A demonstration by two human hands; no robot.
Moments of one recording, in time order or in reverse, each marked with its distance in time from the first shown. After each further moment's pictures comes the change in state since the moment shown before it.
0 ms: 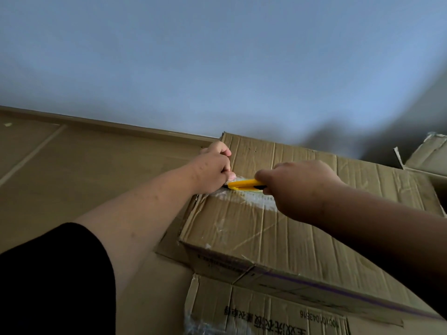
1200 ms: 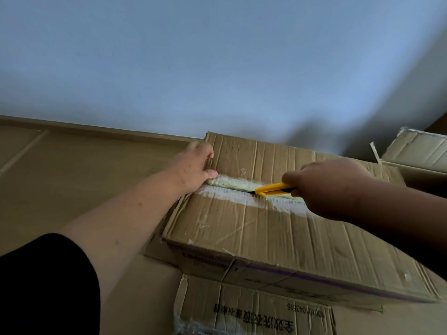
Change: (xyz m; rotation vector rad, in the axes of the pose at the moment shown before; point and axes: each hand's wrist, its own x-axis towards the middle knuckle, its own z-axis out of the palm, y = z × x) left_hand 0.001 0.004 0.005 -0.007 0.112 -0.075; right_hand -0.045 0.060 0.011 -0.122 -0.096 0.061
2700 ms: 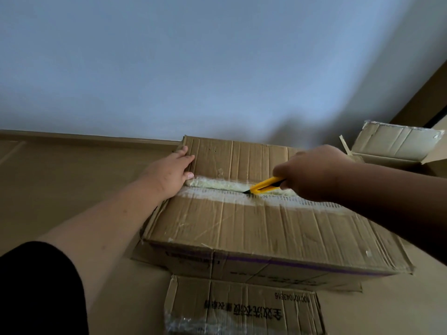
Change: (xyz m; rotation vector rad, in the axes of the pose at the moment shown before) left_hand -0.005 -0.005 0.010 0.184 -0.076 0.036; right_hand -0.017 0.030 0.009 0.004 0.011 -0.011
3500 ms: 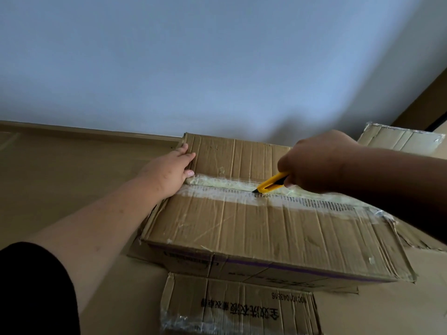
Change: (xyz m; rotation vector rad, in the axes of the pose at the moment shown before) left_hand 0.002 -0.003 0.009 -0.001 0.027 0.004; right_hand 0.004 0.001 -0.029 -0.140 -0.084 0.000
